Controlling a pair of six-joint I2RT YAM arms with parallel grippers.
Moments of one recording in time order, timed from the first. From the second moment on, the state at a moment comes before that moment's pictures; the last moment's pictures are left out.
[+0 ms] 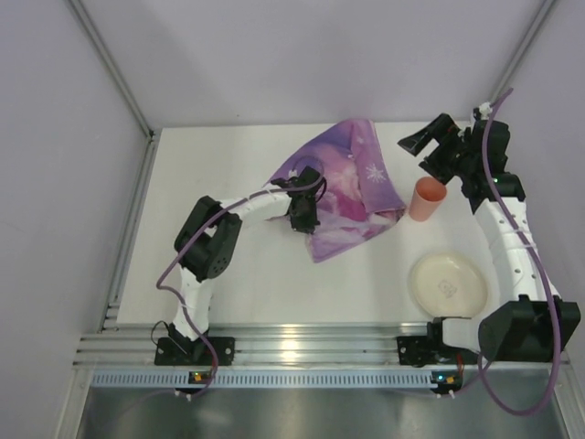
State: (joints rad) left arm -0.70 2.13 1.59 -0.62 -0.04 -0.72; right arm -0.02 1.25 1.26 -0.42 -0.33 0.76
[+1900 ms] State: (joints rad) left arm -0.17 1.76 1.15 -0.73 -0.16 -0.47; right arm 0.35 1.89 1.36 -0.61 -0.13 0.71
